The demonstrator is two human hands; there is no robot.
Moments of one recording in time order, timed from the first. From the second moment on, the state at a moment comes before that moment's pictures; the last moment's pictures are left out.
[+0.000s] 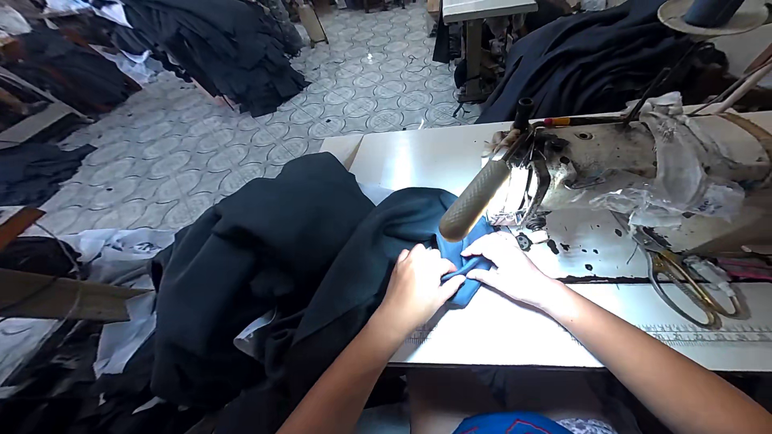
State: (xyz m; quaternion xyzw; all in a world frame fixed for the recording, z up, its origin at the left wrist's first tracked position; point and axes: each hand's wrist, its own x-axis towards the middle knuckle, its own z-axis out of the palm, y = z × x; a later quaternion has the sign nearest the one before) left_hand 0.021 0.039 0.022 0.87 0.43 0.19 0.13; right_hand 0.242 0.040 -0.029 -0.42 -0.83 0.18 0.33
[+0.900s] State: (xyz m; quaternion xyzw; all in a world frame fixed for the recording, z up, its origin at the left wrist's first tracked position) left_hand 0.048 0.049 -0.006 0.94 0.27 0.00 0.22; right_hand 0.258 -0.038 -0.056 -0.48 -0.81 0.05 0.32
